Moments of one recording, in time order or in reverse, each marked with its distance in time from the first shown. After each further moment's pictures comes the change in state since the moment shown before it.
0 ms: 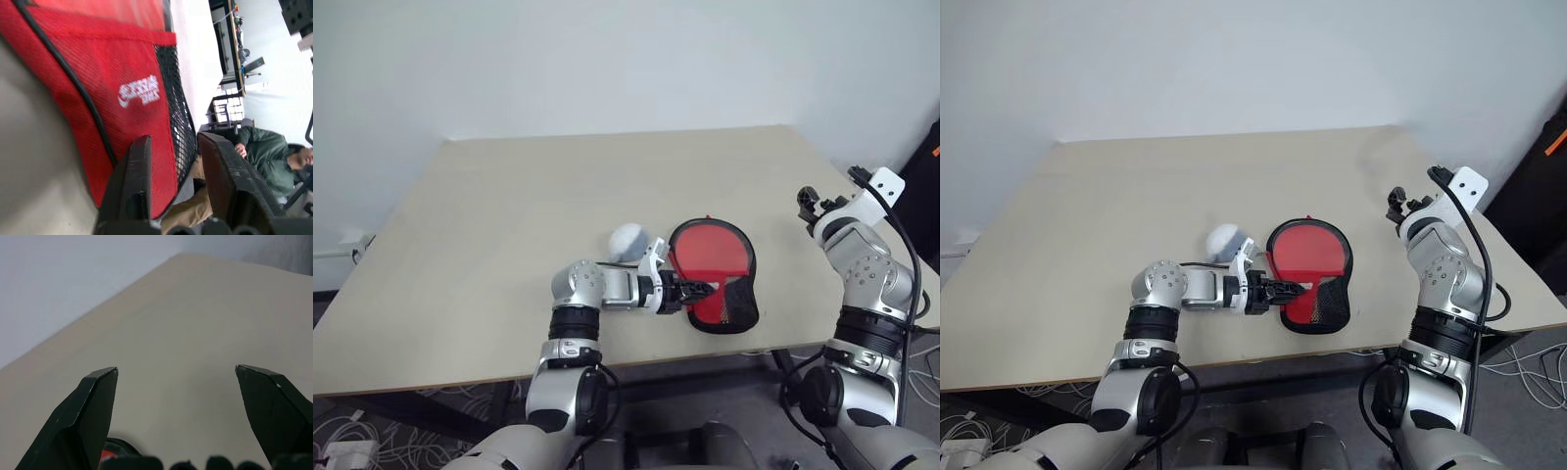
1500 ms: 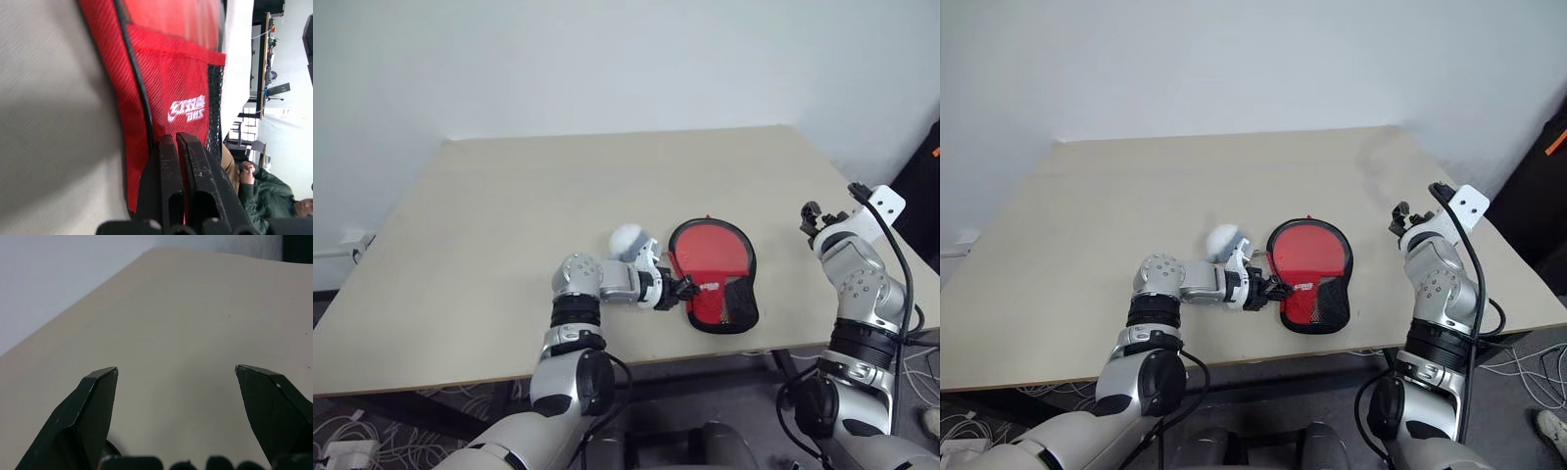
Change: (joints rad) left arm -0.087 -0.026 0.194 0.110 -0.065 0.054 0.338; right arm 0.057 0.039 -0.011 -0.021 -0.001 -0.044 -0.071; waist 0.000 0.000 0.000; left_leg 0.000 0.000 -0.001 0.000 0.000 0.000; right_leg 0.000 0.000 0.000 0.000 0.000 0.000
